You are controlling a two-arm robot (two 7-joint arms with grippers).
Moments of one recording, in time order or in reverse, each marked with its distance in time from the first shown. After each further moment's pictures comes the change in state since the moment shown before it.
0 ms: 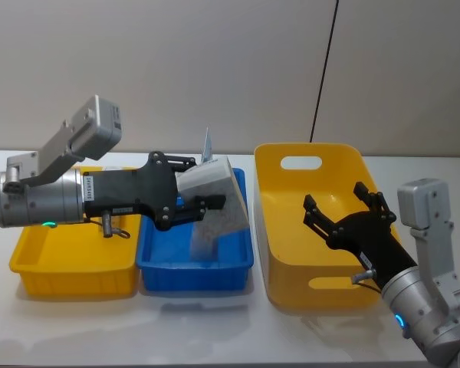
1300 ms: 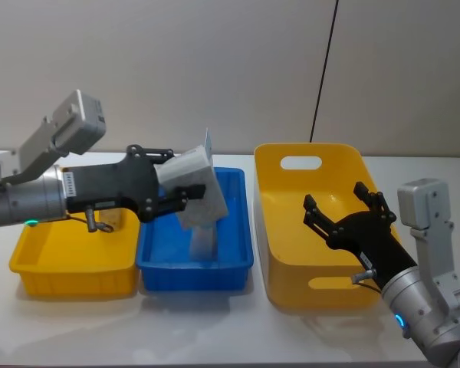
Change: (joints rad) left arm 0.038 0.037 -0.046 -0.049 0.036 0.039 0.073; right arm 0.000 0.000 0.000 0.000 0.000 0.000 0.000
